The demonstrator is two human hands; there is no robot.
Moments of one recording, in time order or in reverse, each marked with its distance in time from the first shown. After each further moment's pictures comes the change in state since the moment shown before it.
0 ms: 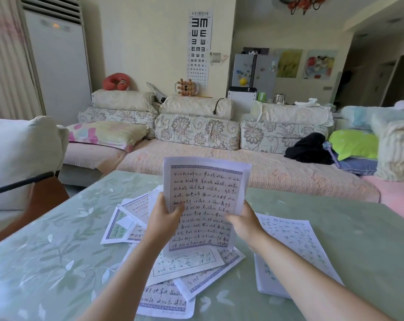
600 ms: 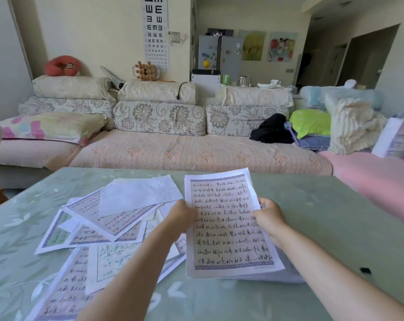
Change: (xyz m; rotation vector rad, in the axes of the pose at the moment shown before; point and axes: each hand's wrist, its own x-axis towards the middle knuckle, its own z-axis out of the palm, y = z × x) left_hand 0.005 0.020 0.159 0.126 -0.406 -0.362; right_hand -0.009 0.076 -0.153 -0.125 0.364 0.341
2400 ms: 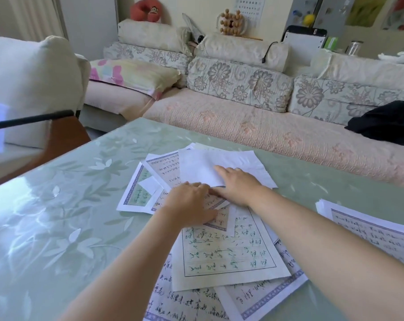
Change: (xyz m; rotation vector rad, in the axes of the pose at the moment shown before) left_hand 0.075 -0.146 -0.178 1.018 0.278 0.415; right_hand 0.063 -0.081 0.337 -1.160 -0.513 -0.865
